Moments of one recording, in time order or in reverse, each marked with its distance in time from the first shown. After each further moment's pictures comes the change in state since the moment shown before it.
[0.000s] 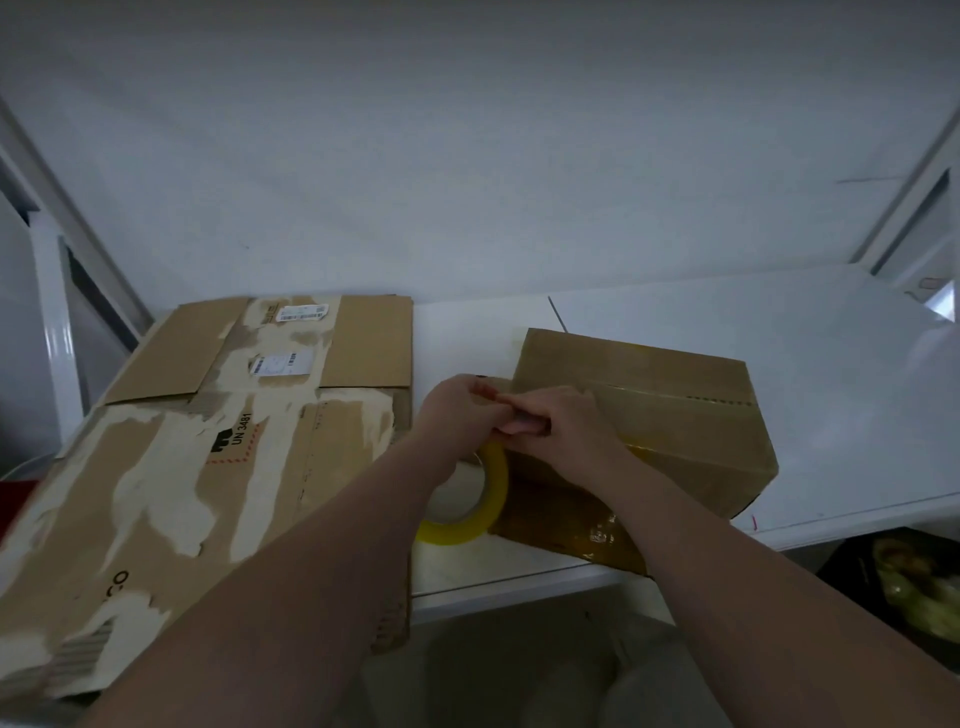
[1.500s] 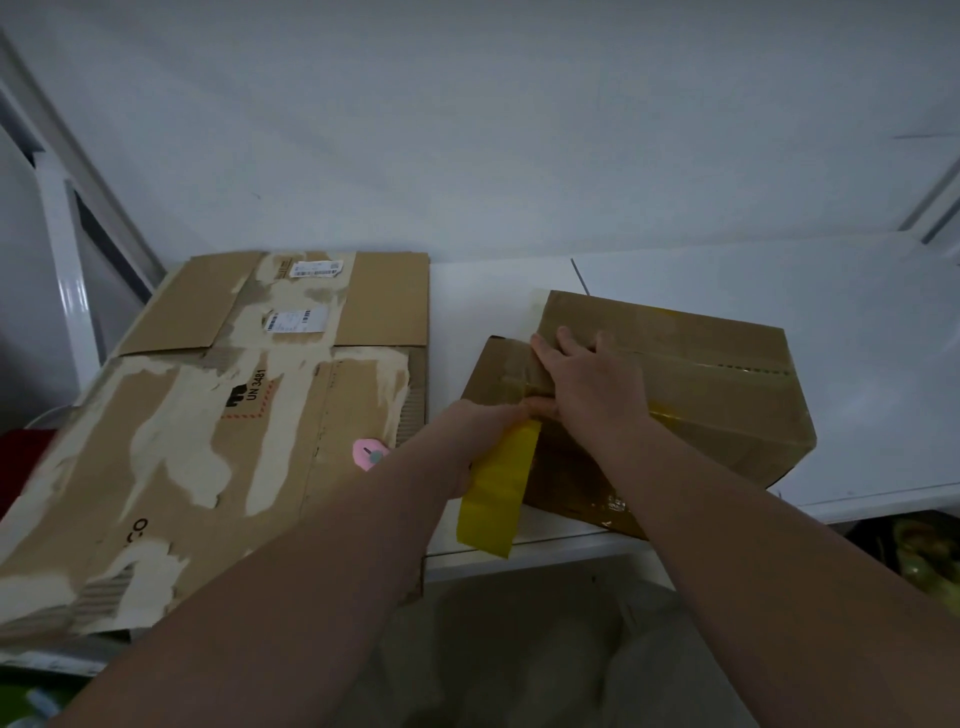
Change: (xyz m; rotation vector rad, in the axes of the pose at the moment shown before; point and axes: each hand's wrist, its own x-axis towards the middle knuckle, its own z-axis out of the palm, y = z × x) left_hand -0.039 -0.002 -0.003 -0.202 -0.206 -0.475; right_hand 0.019 0.002 0.010 -0.801 -0.101 0.141
